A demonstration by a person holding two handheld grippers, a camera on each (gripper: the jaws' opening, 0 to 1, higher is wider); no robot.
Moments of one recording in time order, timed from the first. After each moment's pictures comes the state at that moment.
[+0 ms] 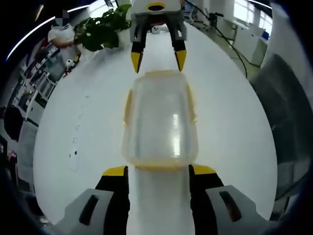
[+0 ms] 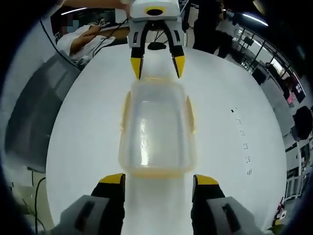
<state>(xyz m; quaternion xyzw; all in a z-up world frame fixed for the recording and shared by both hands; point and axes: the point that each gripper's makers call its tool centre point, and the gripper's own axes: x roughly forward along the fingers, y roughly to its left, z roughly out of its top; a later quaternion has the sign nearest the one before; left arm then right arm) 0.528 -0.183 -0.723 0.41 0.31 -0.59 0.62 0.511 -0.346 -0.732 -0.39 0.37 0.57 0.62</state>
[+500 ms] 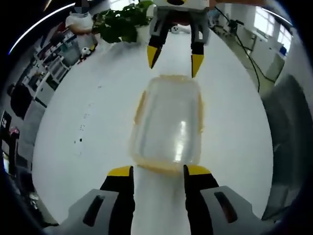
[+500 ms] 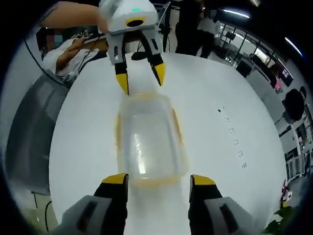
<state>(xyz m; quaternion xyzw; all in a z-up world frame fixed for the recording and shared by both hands) 0.531 -0.185 -0.716 0.37 0.36 -0.53 0.68 0.519 -0.332 -0.716 -0.33 0.39 0.51 0.69</state>
